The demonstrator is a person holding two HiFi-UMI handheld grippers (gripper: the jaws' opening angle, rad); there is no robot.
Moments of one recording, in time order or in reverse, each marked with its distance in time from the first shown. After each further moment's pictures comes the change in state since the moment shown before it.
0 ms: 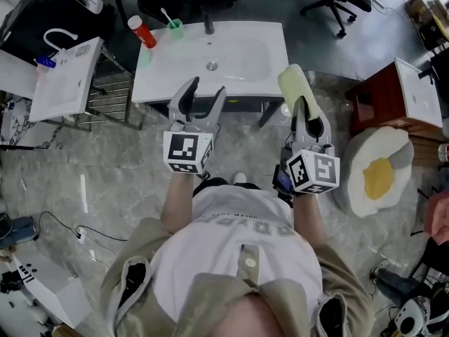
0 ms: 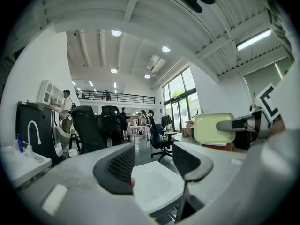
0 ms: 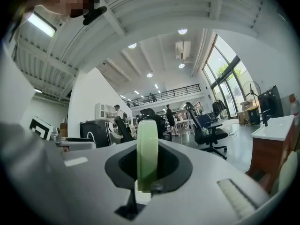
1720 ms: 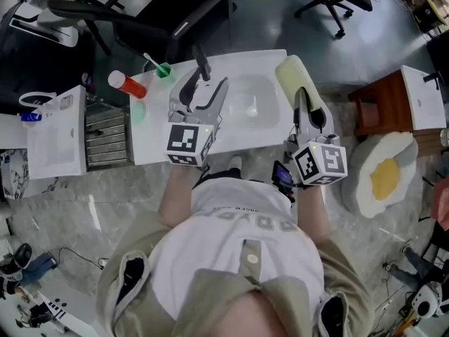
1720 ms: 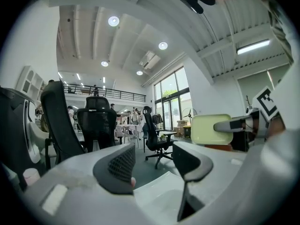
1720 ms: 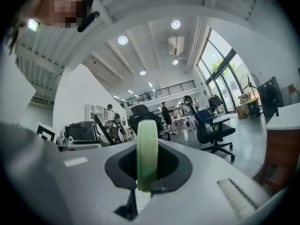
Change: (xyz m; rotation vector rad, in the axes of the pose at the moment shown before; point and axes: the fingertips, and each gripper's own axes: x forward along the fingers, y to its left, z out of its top) left arm 0.225 0.126 -0.001 0.002 0.016 -0.165; right arm 0.232 -0.035 -0.008 0.068 0.010 -0.054
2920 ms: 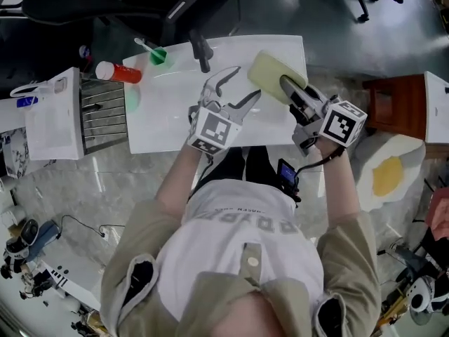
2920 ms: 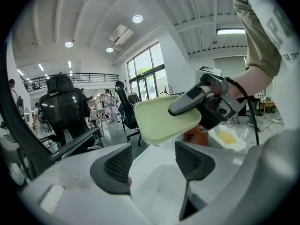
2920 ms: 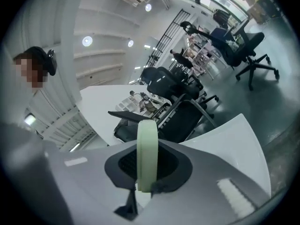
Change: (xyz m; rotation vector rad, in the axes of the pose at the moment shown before) left arm 0.084 -0.057 -0.129 0.178 0.283 -0.271; right arm 0.098 -0.008 -0.107 0.563 0.521 0.513
